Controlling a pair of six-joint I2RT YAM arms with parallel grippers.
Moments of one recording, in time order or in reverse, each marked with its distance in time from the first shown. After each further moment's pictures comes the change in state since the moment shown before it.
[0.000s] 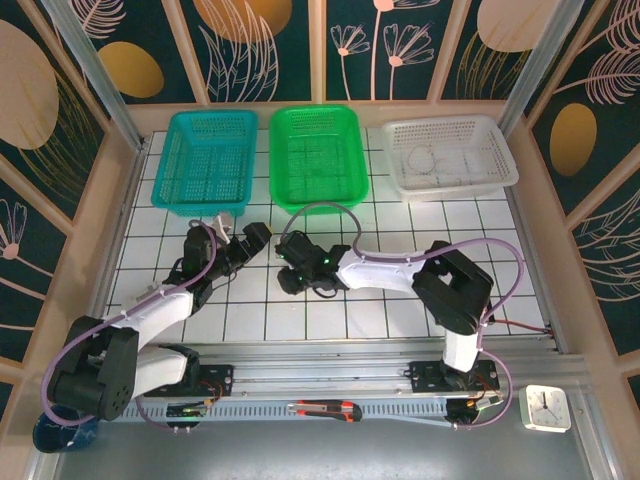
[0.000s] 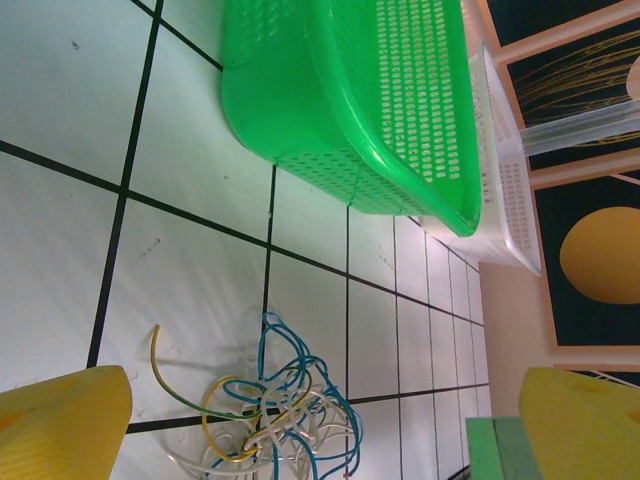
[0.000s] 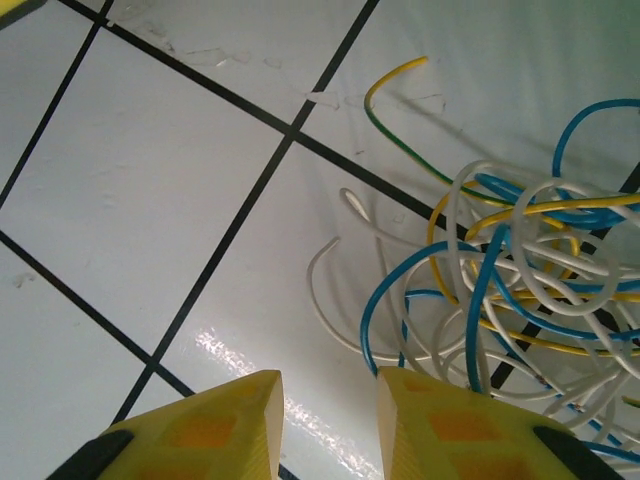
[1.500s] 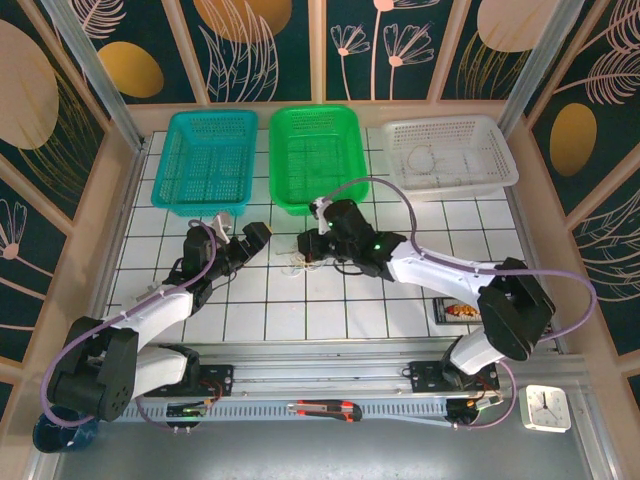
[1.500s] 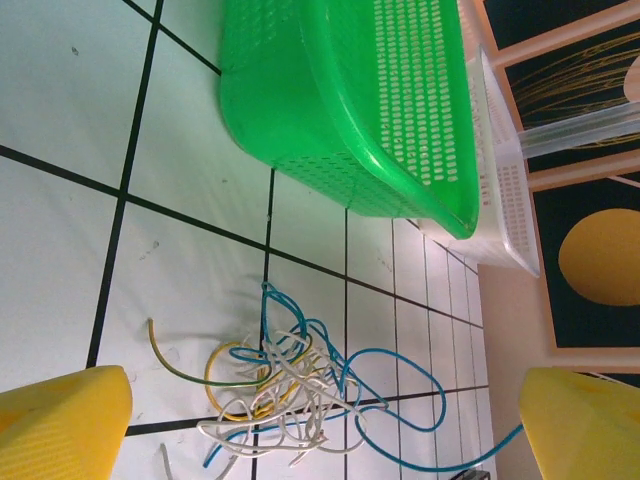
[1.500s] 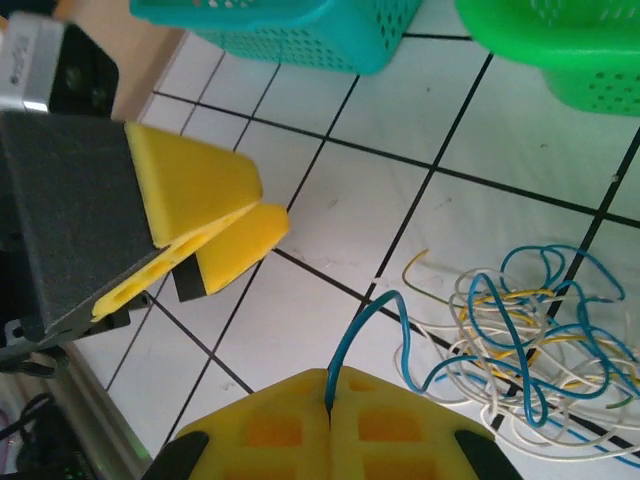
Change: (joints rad) left arm 0.000 -0.004 0.000 0.002 -0.002 0.000; right arm -0.199 -0.333 -0.190 0.249 -0.228 0.133
